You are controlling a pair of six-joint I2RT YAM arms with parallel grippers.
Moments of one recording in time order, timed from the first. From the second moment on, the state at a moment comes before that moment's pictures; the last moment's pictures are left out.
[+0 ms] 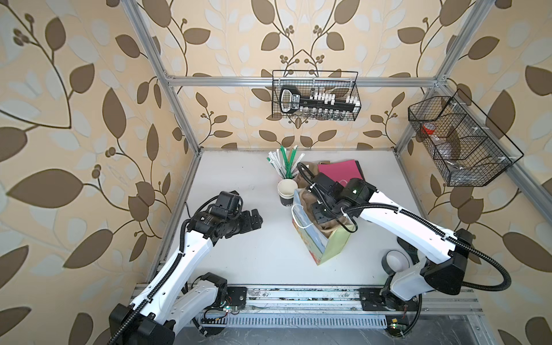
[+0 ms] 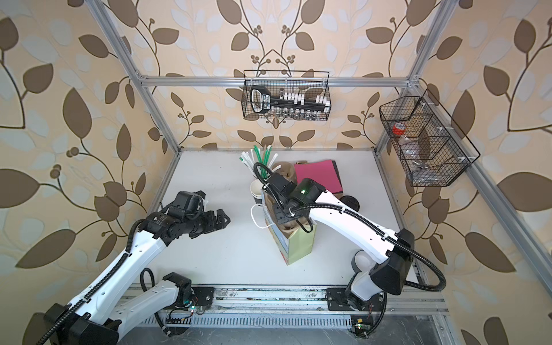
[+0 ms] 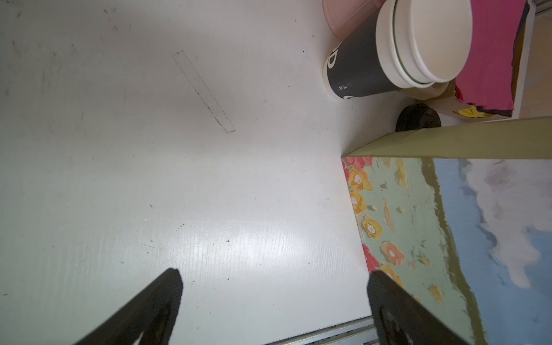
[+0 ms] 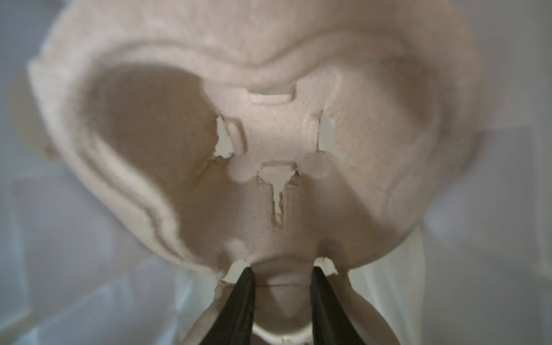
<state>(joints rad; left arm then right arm) -0.32 0.94 0.85 -0.90 0.18 -0.60 0.88 1.54 1.58 -1.25 0.24 0.49</state>
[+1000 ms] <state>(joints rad) -0.32 0.94 0.85 -0.90 0.18 -0.60 0.84 1.55 1.65 -1.29 0.24 0.47</state>
